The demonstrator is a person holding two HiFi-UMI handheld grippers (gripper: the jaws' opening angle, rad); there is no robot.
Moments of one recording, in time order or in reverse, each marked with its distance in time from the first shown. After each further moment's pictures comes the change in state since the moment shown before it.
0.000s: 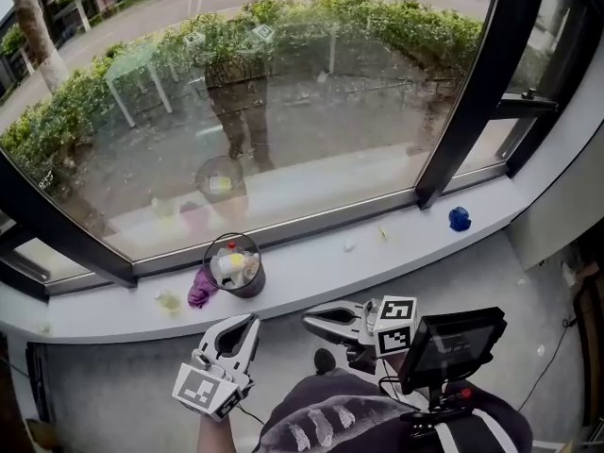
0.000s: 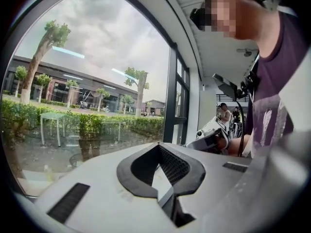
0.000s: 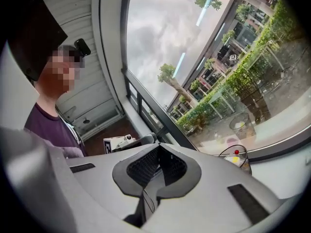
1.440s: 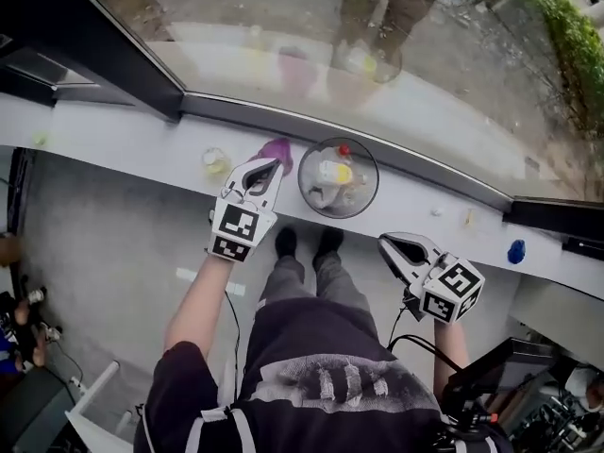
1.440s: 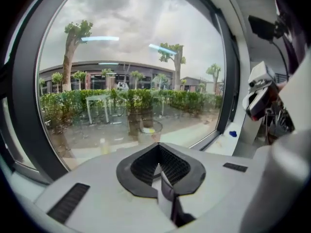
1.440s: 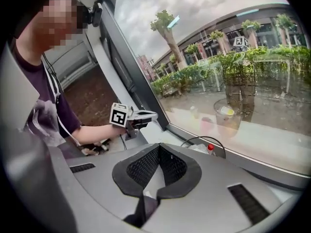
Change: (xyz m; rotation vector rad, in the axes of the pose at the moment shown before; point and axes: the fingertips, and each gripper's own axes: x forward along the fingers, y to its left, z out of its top) left arm -0.018 0.379 -0.192 -0.068 0.277 0.445; right arm 0.176 -0.195 -0.049 -0.187 0.582 -0.295
